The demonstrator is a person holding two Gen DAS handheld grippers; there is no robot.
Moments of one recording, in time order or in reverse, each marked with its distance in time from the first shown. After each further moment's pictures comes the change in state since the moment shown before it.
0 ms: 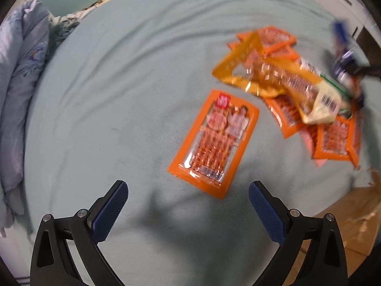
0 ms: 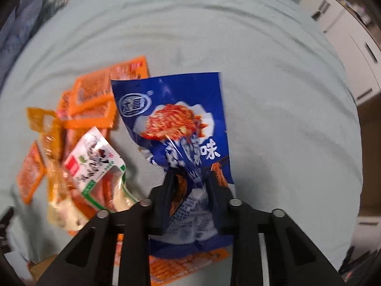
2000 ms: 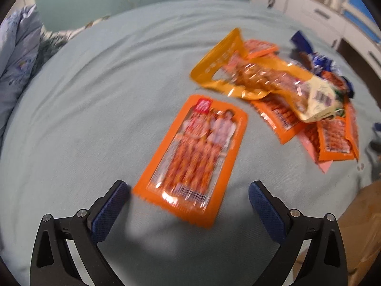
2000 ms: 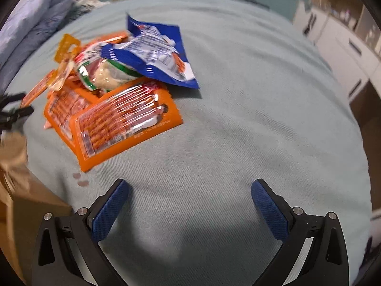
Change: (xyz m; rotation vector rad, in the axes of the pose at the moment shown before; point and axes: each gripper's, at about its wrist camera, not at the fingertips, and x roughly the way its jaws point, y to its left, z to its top) left arm 0.024 -0.004 -0.017 0.003 -0.216 -0.091; right arm -0.020 -0.059 -0.184 -0.055 -0.171 0.028
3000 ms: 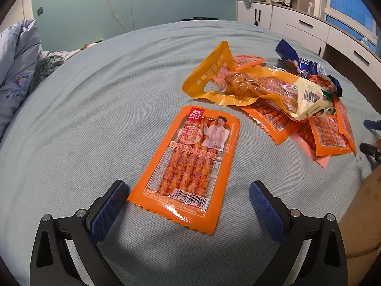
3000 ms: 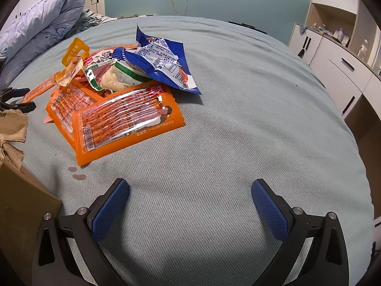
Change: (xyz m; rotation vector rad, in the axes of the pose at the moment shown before) left arm 0.005 0.004 -0.023 0.062 -0.206 -0.061; right arm 0.002 0.010 -0.034 -0.067 -0.208 -0.038
